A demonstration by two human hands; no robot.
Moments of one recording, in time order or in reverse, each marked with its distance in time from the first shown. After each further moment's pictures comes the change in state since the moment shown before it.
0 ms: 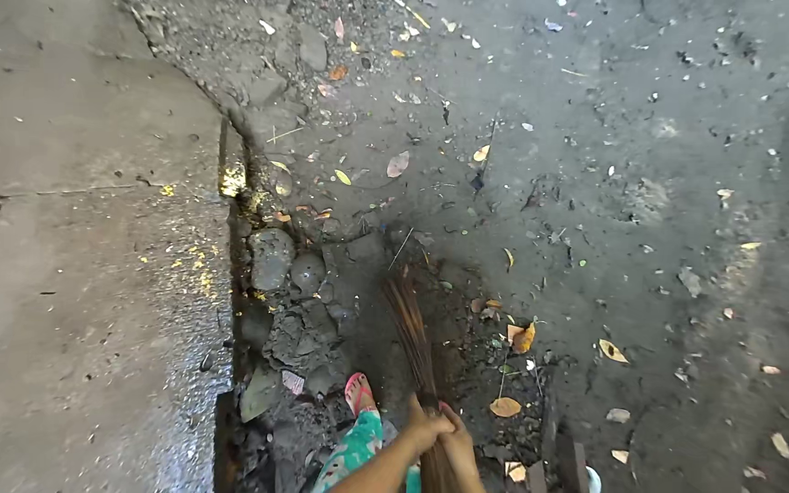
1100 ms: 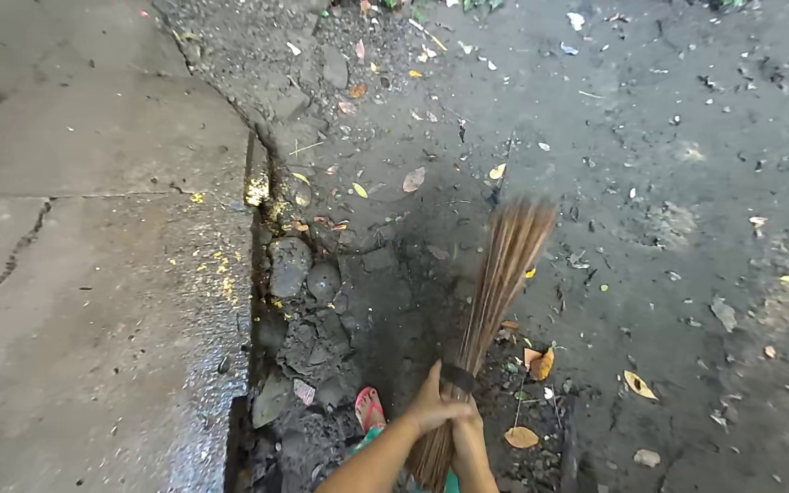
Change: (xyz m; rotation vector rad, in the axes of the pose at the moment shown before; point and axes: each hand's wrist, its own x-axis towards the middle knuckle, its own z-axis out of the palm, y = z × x) left_hand -0.005 0.075 -0.041 0.050 -0.117 0.370; right_hand -0.038 -0.159 0.033 0.351 0.049 0.104
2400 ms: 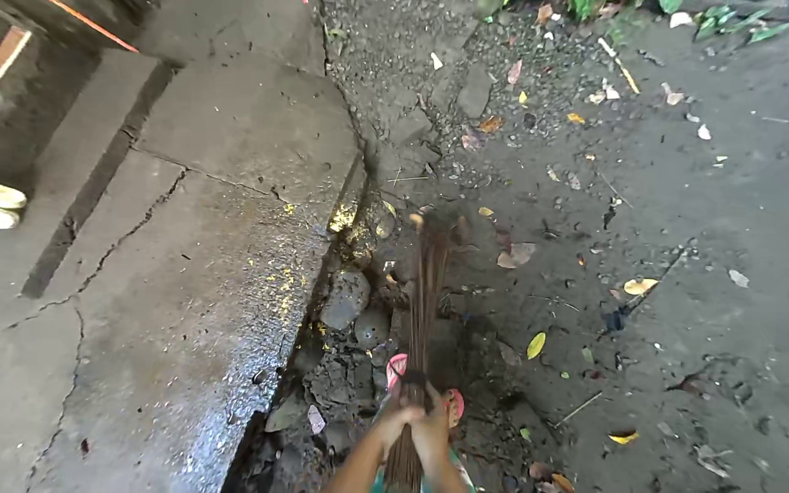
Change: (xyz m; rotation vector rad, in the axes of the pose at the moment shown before) left_hand 0.060 0.163 -0.204 -0.578 0.496 -0.064; right_hand 0.142 -0.123 0.251 -0.499 -0.462 -0.248
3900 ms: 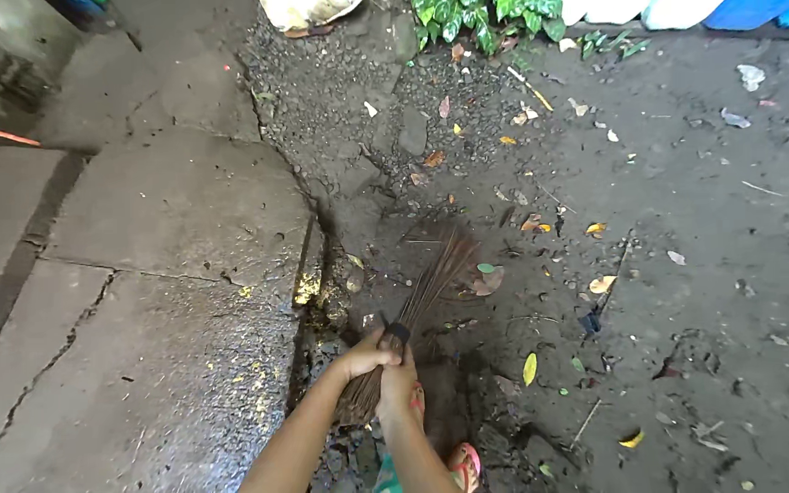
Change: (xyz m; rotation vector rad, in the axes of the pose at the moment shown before) left_hand 0.124 0.310 -0.024 0.791 -0.260 -0.019; right_hand 0.155 -0.191 0.110 0.562 0.321 0.079
